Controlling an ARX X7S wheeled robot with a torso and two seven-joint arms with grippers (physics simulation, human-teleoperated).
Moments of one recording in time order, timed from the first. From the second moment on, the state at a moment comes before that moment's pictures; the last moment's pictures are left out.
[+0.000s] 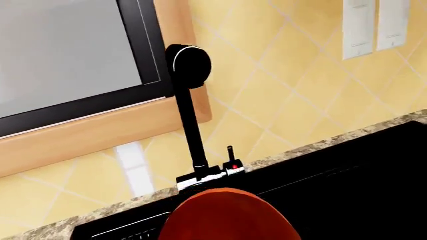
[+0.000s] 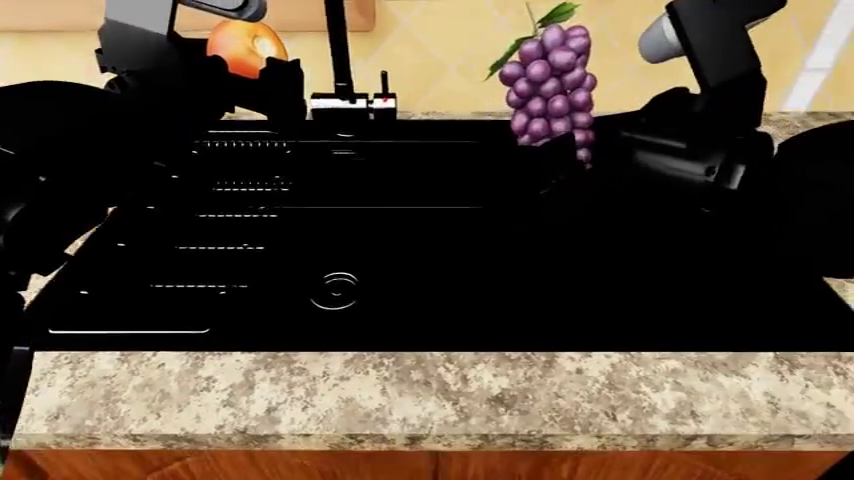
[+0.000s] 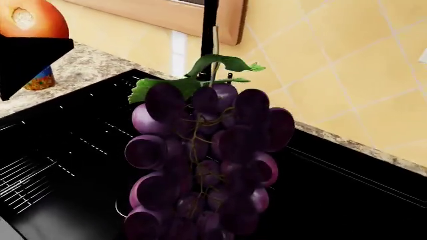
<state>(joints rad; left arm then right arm) -1.33 -0.52 0.51 -0.15 -0.78 -0.92 -0.09 1.91 0.93 -1.61 -0.14 1.77 0.46 0.27</state>
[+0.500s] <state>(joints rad) -1.30 -0.46 0.50 0.04 -0.83 -0.95 -0.18 1.84 1.10 -1.56 -0.32 1.59 0.24 0.58</state>
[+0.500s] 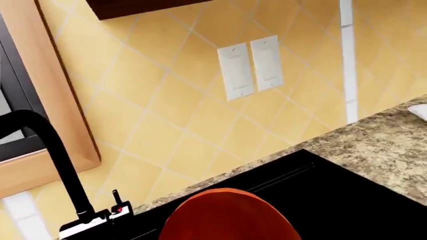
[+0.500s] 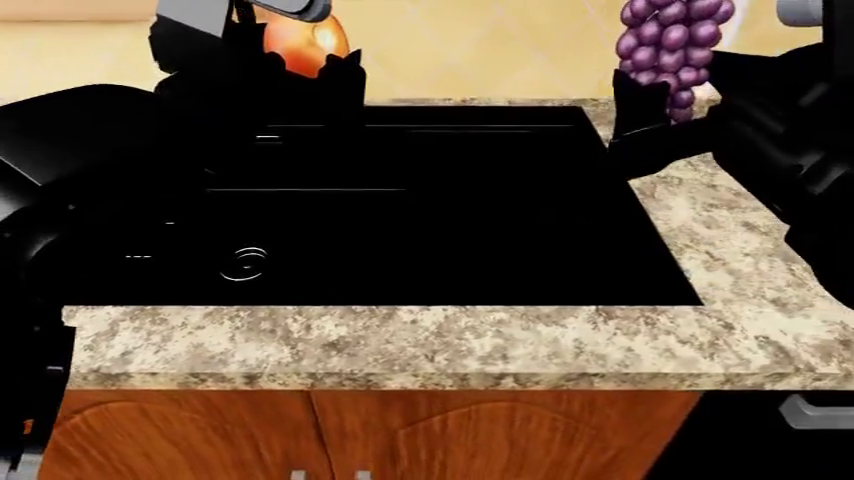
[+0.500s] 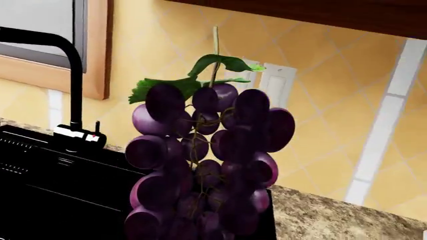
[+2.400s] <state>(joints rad) -1.24 -0.48 0.49 0.15 -0.88 -0.92 -0.22 1.70 1.19 -1.55 -0.30 1.59 0.14 0.62</state>
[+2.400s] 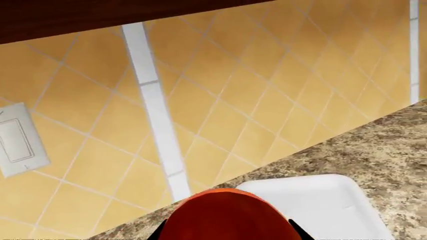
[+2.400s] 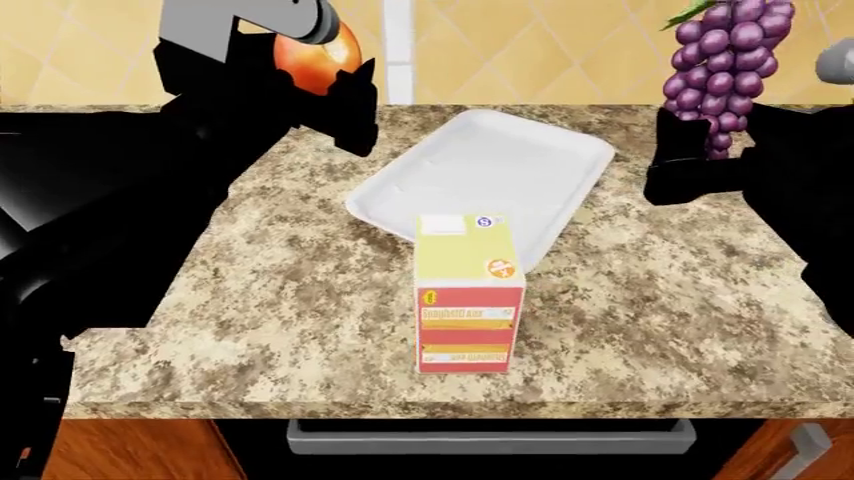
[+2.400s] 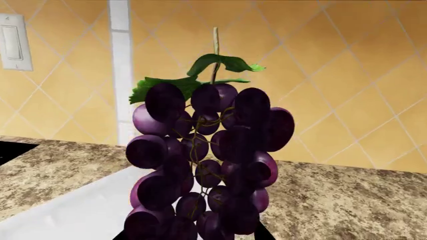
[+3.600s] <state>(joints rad) -1.53 -0.50 0.86 -0.07 -0.66 -0.95 0.16 1.85 0.87 -1.61 0.09 1.74 0.56 0.33</state>
